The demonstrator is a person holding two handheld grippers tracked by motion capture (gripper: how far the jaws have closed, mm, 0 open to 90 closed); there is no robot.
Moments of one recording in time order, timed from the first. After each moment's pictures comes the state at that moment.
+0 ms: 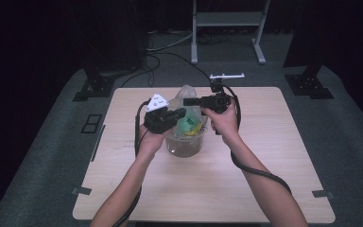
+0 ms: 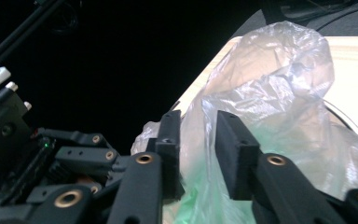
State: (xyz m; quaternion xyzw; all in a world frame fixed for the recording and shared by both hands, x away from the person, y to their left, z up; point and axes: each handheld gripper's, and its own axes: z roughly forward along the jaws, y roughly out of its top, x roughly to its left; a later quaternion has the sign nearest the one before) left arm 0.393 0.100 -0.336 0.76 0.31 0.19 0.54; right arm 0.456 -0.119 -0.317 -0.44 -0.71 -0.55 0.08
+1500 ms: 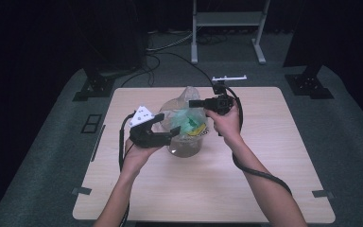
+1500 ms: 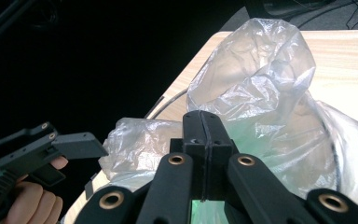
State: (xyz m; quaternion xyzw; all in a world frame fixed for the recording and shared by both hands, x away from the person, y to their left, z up) left arm 0.350 0.135 -0.340 0.75 0.32 0.20 0.55; right arm 0.455 -0.127 -0.324 -0.45 -0.71 -0.53 0.06
